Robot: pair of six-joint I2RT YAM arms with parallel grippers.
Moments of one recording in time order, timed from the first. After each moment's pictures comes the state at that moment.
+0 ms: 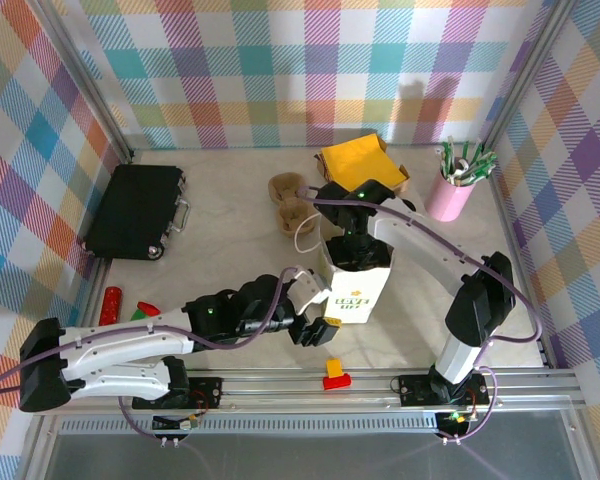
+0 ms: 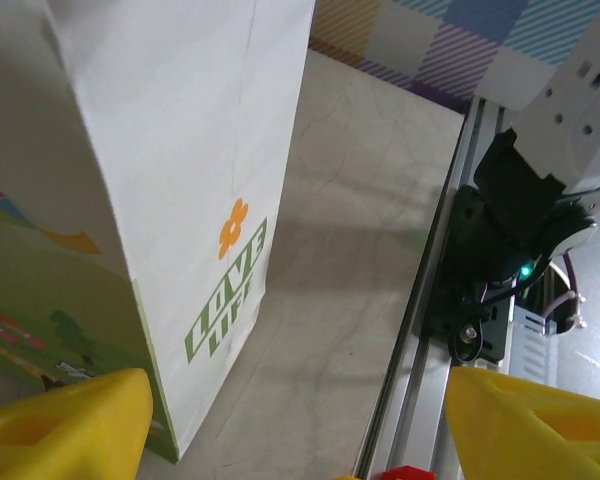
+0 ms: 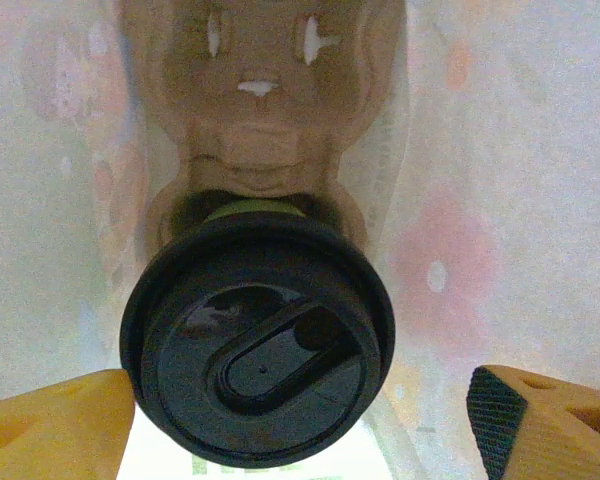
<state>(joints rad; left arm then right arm) -1.20 1.08 0.78 -0.15 0.01 -0.19 0.75 1.71 1.64 -1.46 0.09 0.62</state>
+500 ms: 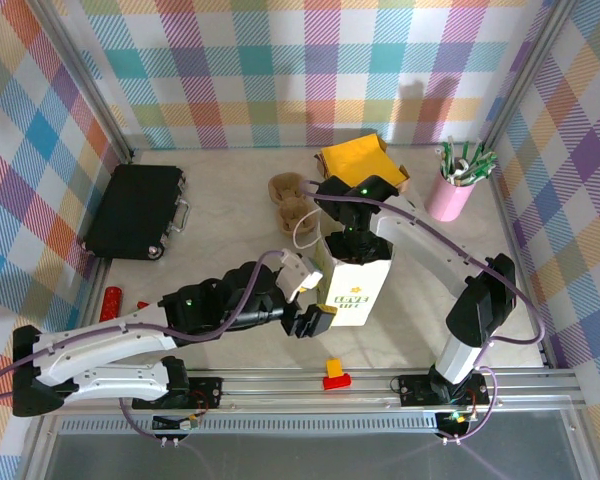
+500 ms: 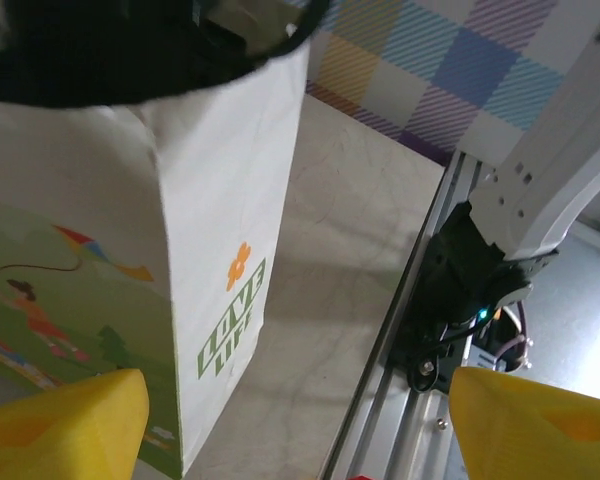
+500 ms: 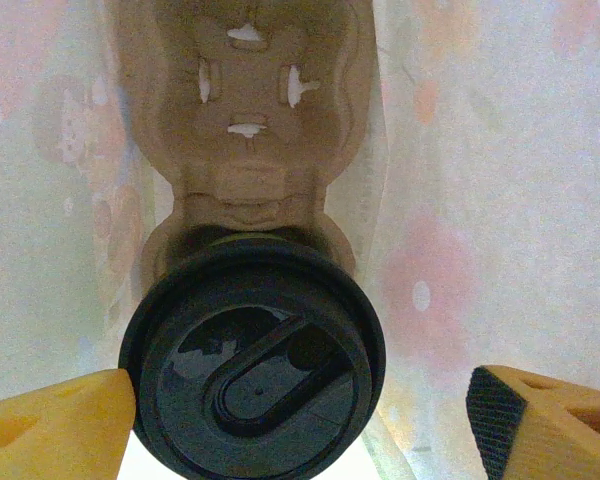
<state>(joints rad) -1.19 1.02 0.97 -0.37 -0.01 -0.29 0.75 1.71 1.68 -1.48 0.09 0.62</state>
